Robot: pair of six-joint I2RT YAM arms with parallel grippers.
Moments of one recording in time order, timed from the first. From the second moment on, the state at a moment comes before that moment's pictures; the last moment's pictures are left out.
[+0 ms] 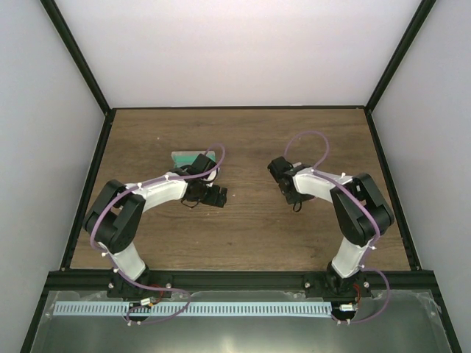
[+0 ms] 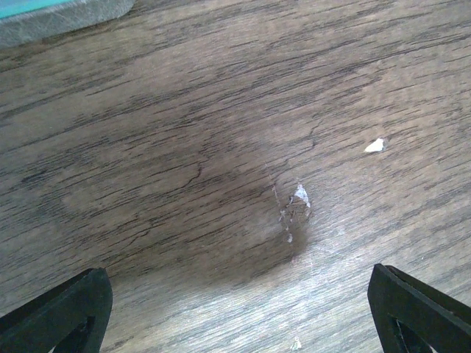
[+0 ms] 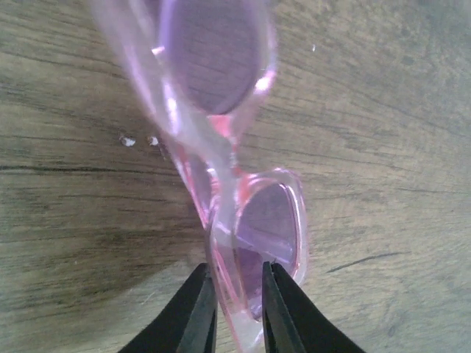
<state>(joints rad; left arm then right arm) -0.58 1.71 0.98 -0.45 0.12 -0.32 0.51 1.73 0.97 -0.69 0.61 0.29</state>
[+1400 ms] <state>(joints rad) -0.45 1.70 0.96 -0.46 0.16 -0.32 0.51 1.59 0.78 -0.27 -0.32 0.54</state>
